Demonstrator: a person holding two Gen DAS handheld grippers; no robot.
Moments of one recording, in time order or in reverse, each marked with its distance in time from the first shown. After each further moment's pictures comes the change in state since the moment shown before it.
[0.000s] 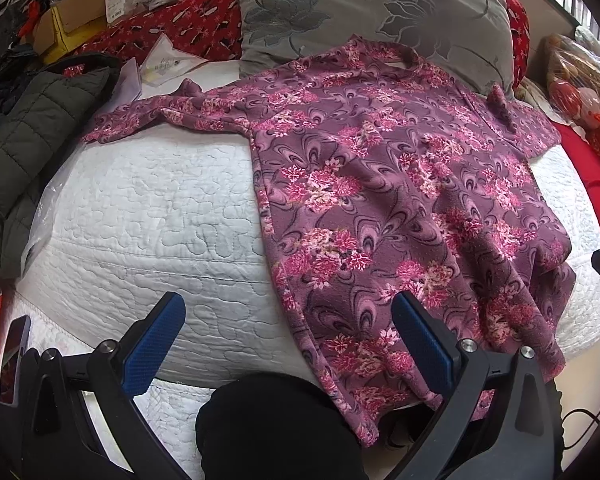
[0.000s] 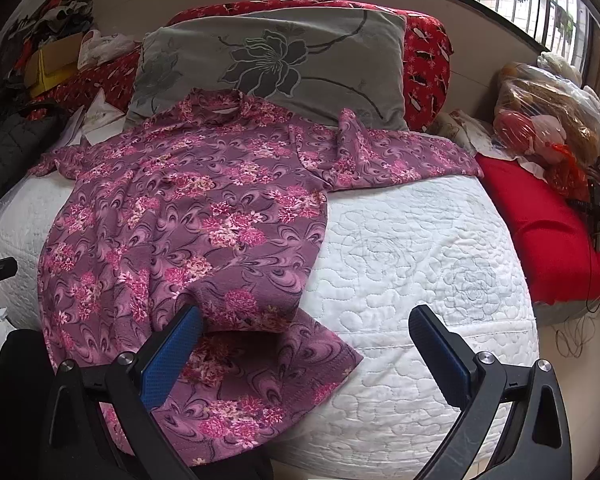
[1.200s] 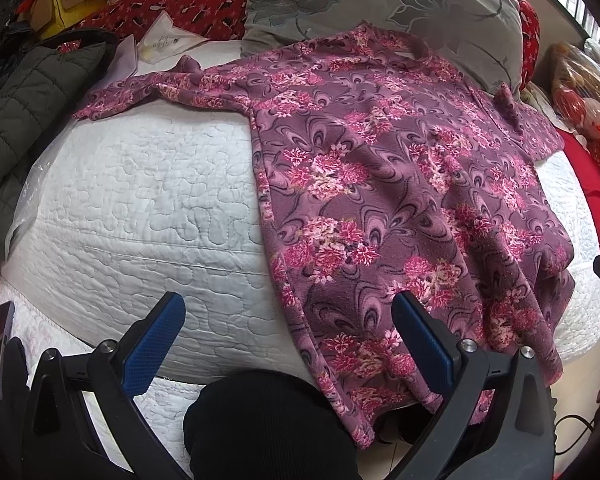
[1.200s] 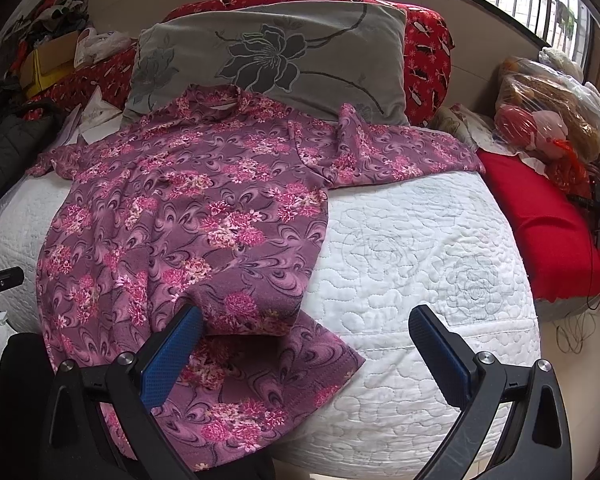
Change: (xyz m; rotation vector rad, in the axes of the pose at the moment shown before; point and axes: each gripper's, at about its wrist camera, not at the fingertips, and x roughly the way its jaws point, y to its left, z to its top) left arm 0.019 0.010 -0.001 -0.044 0.047 -0.040; right arm 0.005 0.003 0.006 -0.002 0.025 -0.003
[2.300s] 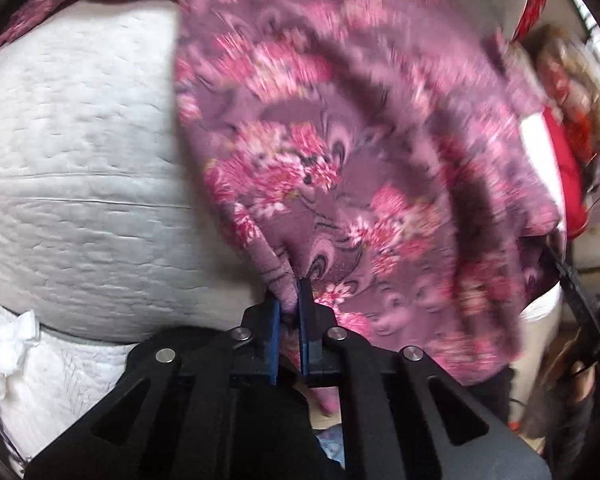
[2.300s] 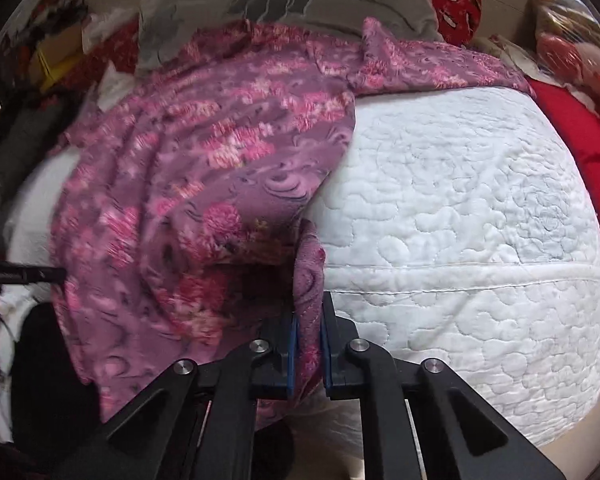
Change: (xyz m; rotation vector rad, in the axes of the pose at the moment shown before) left arm 0.046 -0.014 0.005 -0.053 0.337 -0.256; right arm 0.034 -0.035 -0.036 0.102 0.152 0.257
